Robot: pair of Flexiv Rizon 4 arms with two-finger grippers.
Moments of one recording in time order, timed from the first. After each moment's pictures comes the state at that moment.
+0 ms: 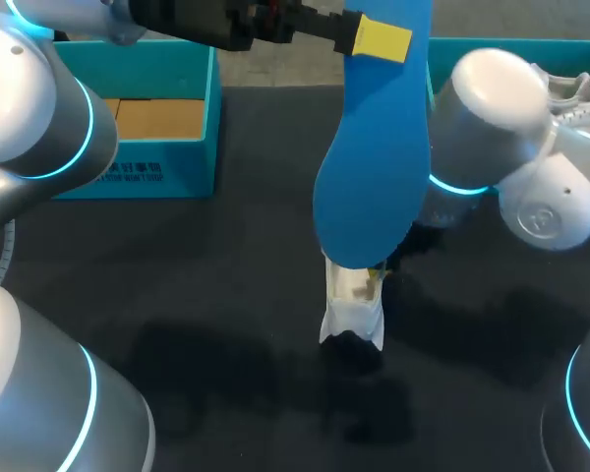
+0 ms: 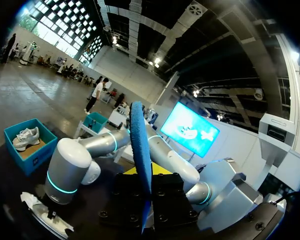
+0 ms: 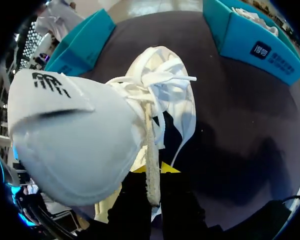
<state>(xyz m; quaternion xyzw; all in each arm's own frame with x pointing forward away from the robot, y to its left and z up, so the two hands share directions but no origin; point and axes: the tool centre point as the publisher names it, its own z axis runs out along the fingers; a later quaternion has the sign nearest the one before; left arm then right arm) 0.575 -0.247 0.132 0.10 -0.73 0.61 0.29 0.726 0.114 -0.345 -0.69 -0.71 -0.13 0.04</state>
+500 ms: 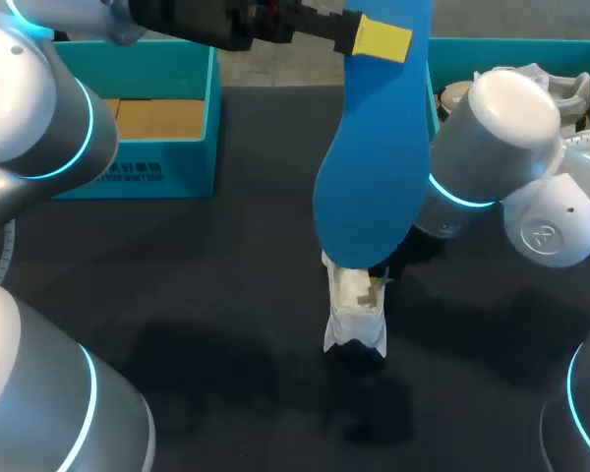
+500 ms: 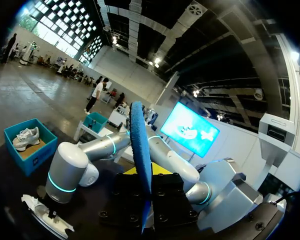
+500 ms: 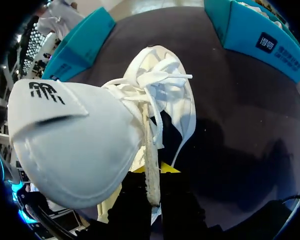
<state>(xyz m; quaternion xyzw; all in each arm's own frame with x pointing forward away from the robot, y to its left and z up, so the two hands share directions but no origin) 0.575 -0.247 0.132 0.10 -0.73 0.61 0.29 0.727 0.111 -0.368 -0.69 -0.71 -0.14 0.06</state>
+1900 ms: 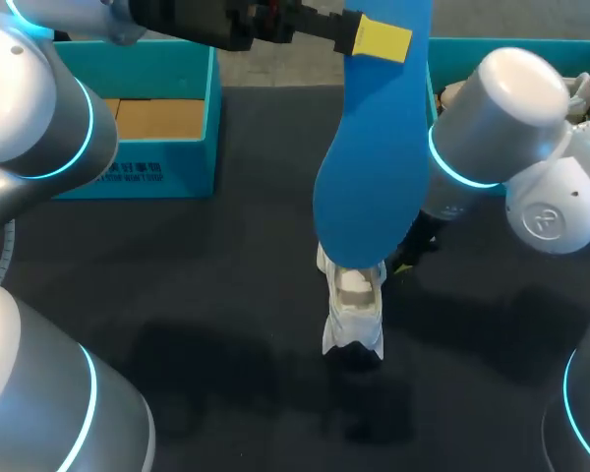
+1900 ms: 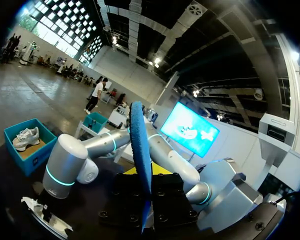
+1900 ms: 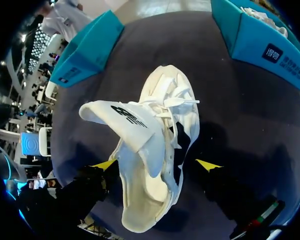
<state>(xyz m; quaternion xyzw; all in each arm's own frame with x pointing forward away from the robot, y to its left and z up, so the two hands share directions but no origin) 0.575 -0.247 0.132 0.10 -0.73 0.61 0.29 0.738 0.123 -0.339 -0.67 -0.72 -0.17 0.08</state>
